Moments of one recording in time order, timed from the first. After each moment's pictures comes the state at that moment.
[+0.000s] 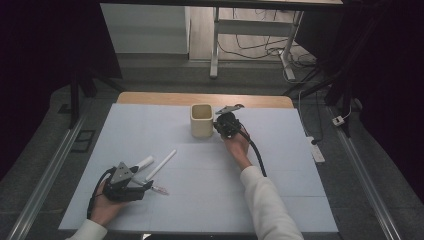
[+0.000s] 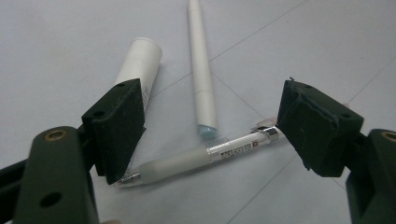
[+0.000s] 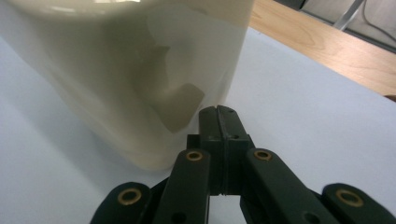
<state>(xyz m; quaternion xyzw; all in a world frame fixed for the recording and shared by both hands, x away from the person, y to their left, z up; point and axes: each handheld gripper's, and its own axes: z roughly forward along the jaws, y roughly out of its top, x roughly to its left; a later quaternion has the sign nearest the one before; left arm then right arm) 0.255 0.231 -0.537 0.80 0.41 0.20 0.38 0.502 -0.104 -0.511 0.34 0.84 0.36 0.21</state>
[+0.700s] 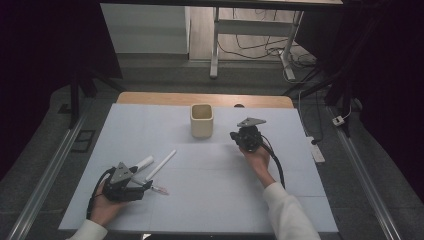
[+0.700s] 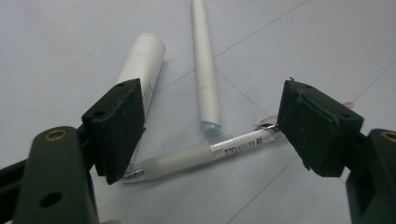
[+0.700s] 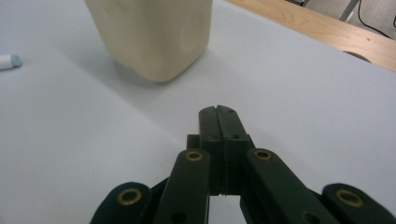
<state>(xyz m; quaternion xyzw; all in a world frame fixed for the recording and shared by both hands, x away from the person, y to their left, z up) 0.256 0.232 -0.539 0.80 0.41 0.20 0.38 0.446 -0.176 -0.500 0.35 0.83 0.39 0.20</state>
